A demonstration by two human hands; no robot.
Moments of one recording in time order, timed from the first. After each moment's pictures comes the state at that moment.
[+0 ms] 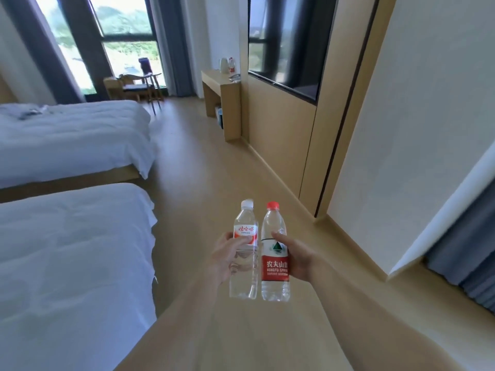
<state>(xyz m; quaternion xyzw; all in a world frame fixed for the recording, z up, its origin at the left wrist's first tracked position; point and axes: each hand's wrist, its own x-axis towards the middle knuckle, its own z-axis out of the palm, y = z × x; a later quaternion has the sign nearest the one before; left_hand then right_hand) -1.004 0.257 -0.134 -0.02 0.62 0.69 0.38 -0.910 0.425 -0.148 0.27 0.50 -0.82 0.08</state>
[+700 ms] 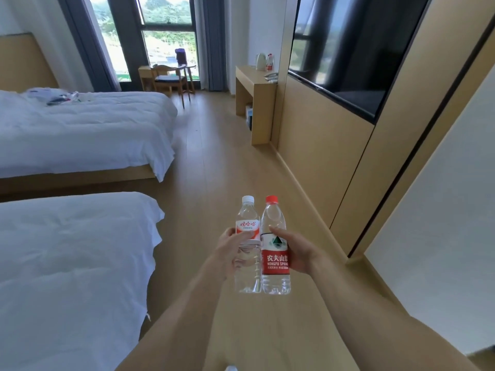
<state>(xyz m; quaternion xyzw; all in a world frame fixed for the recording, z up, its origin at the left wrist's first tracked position) -1.292 0.375 -0.160 -0.06 0.59 0.74 0.33 -1.226 0.552 -0.157 0.20 0.53 -0.81 0.15</state>
